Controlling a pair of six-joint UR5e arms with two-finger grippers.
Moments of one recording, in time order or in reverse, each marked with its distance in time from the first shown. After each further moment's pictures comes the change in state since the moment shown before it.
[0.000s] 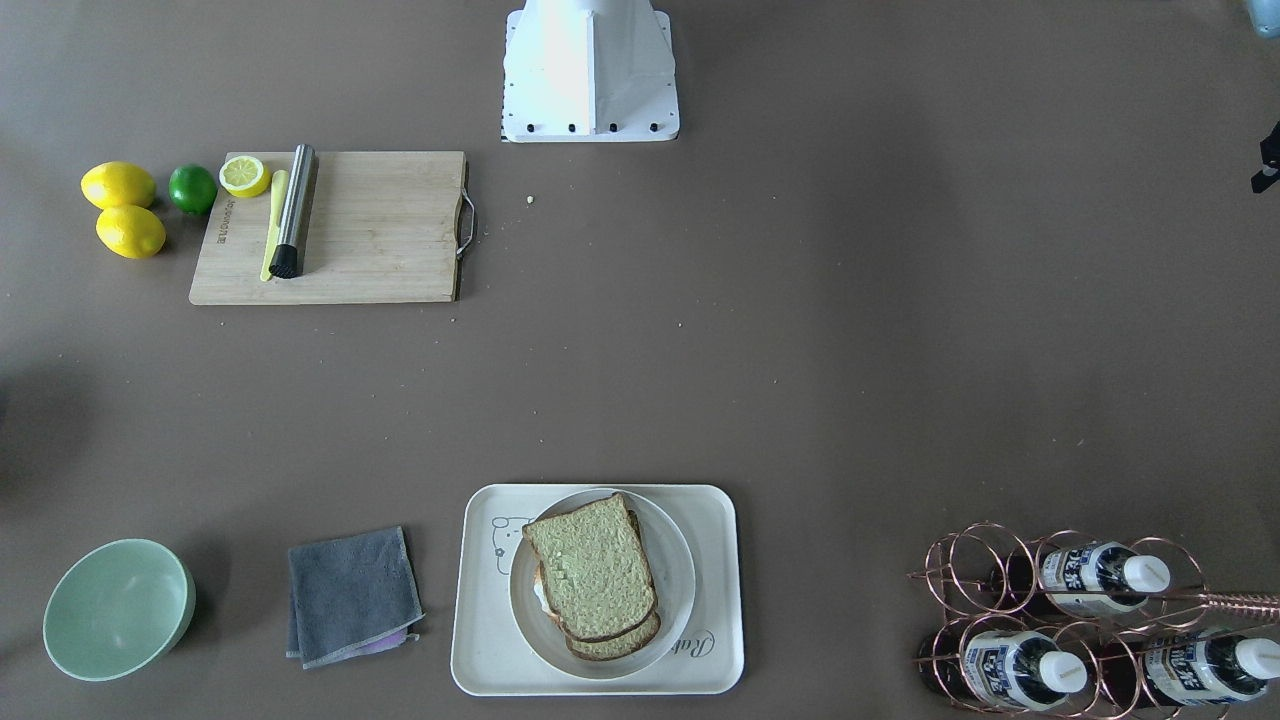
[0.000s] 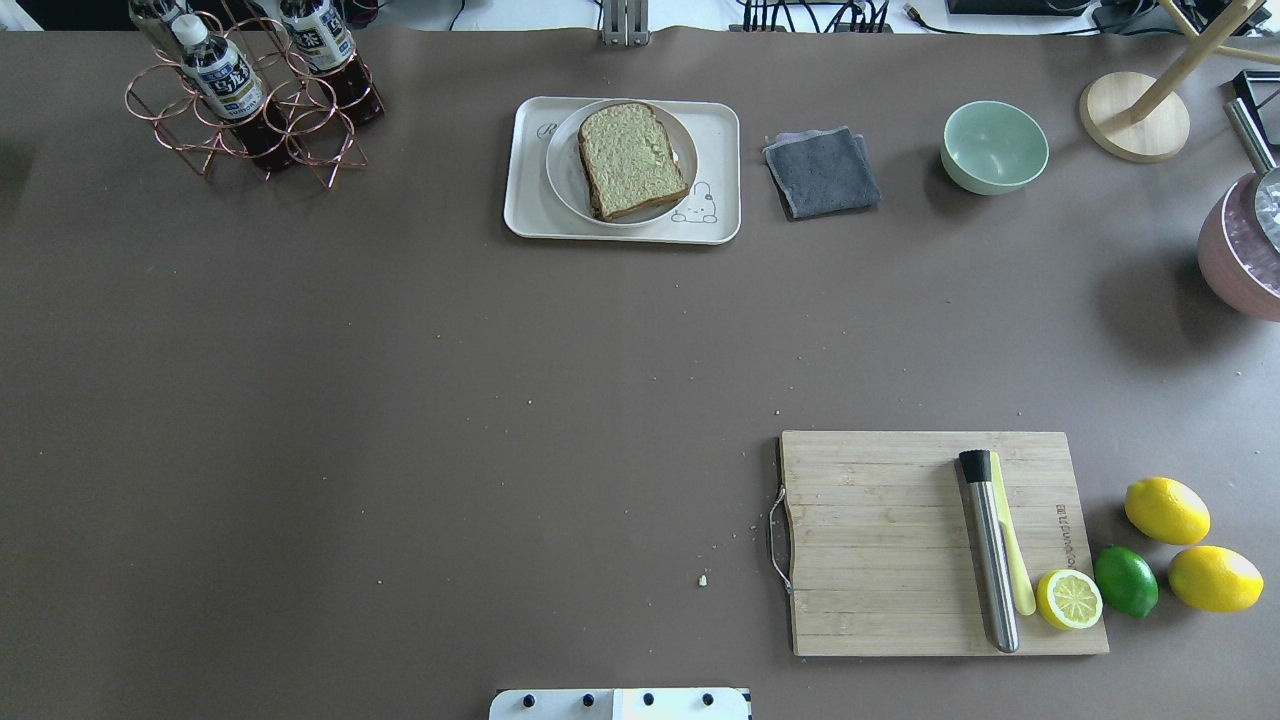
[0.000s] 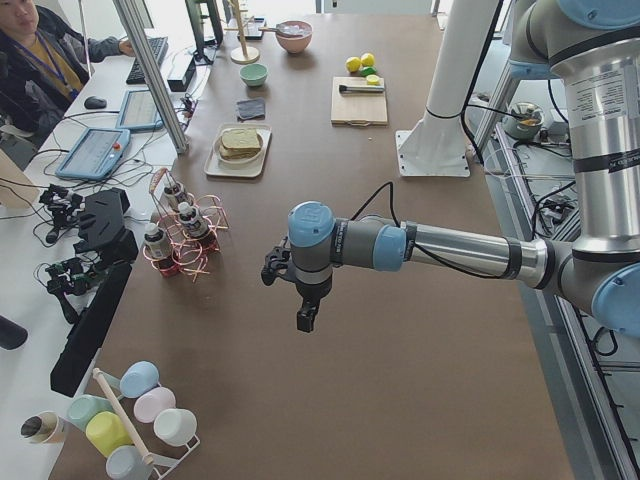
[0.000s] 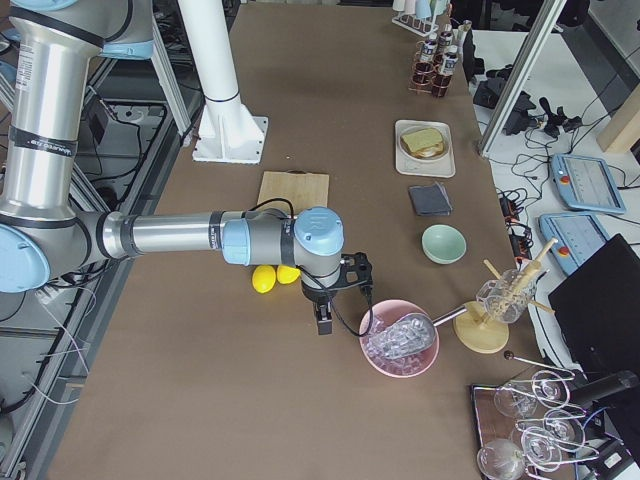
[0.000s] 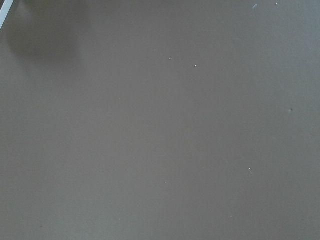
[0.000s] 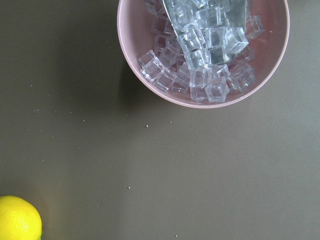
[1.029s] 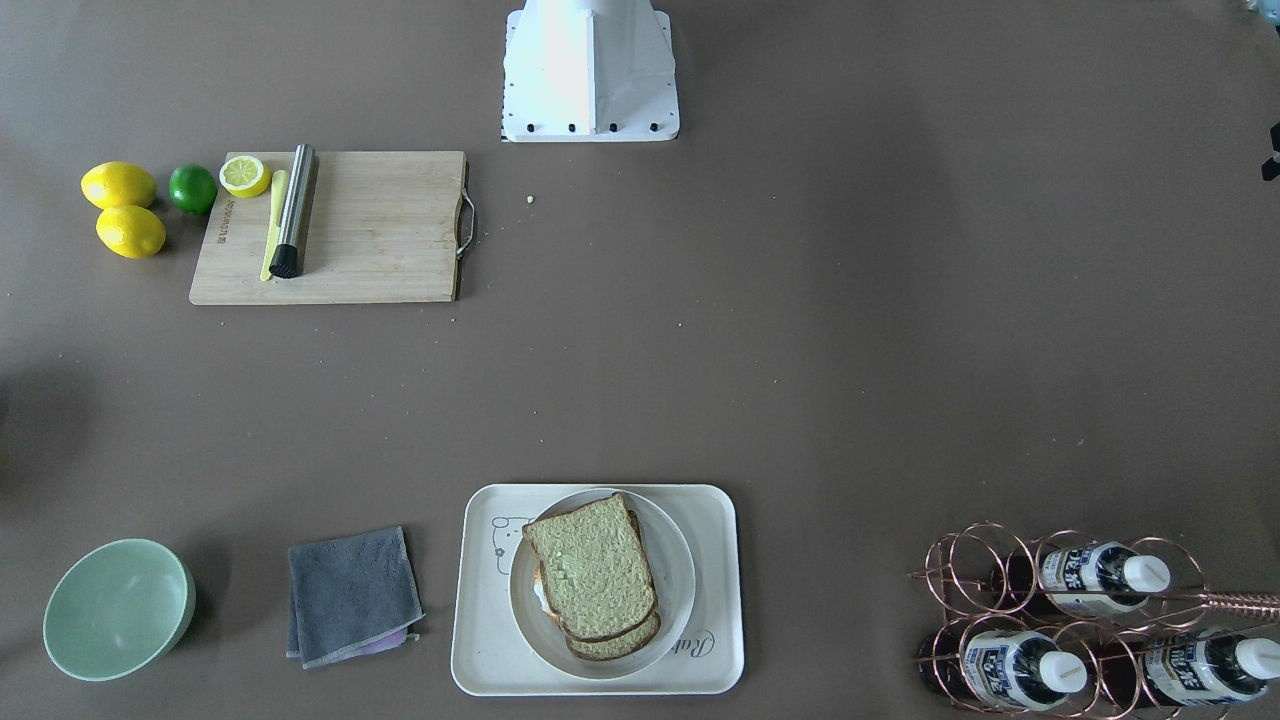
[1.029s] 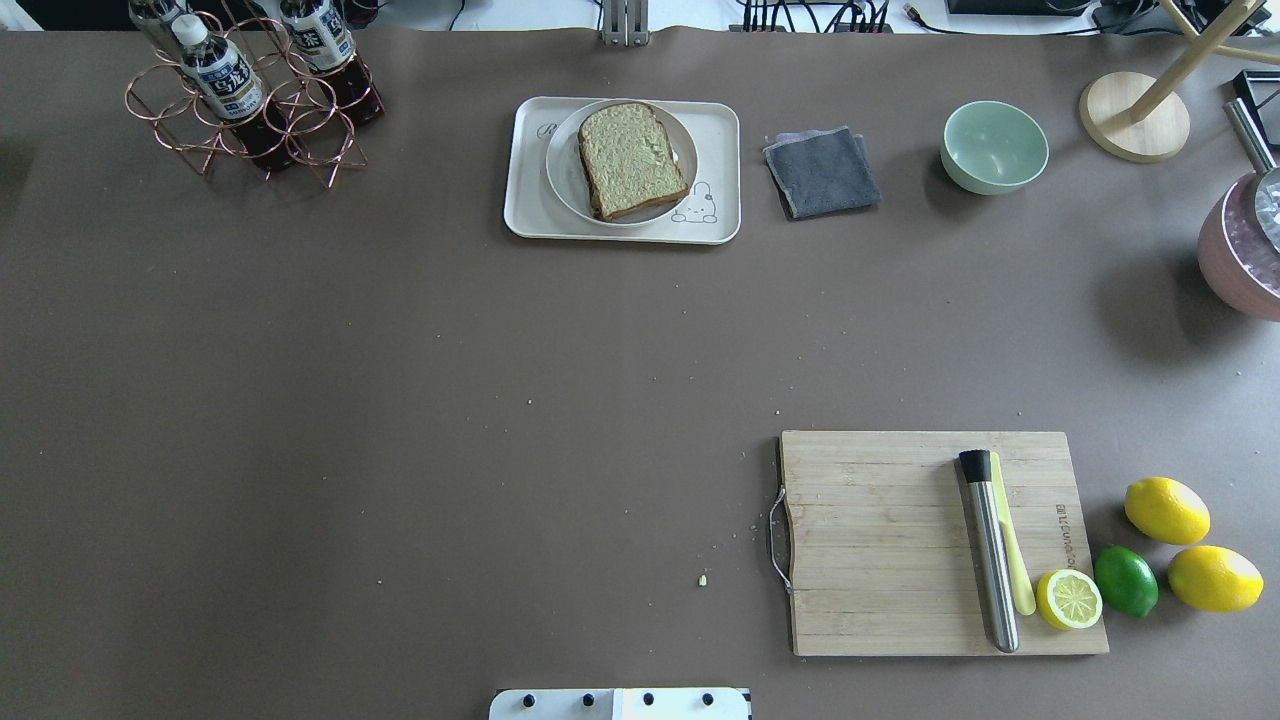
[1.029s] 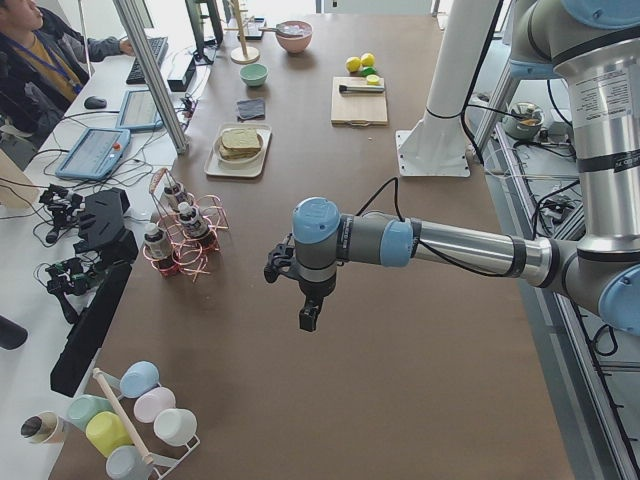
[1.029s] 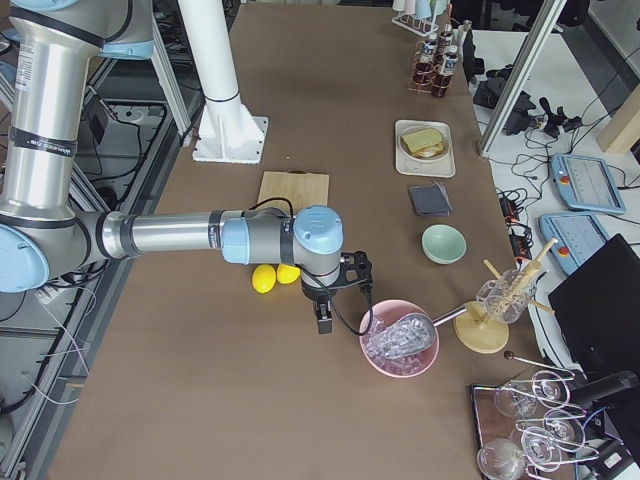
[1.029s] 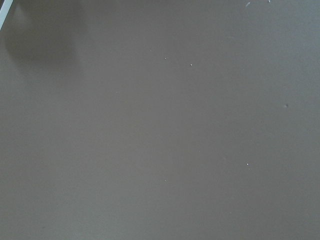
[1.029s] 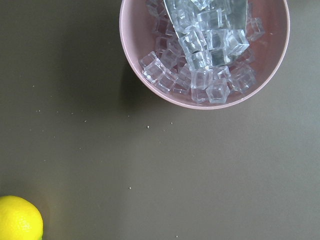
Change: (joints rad) left arm -0.028 0.012 -0.035 0.037 0.009 0.039; right arm 0.000 -0.001 0.007 0.000 0.000 -0.001
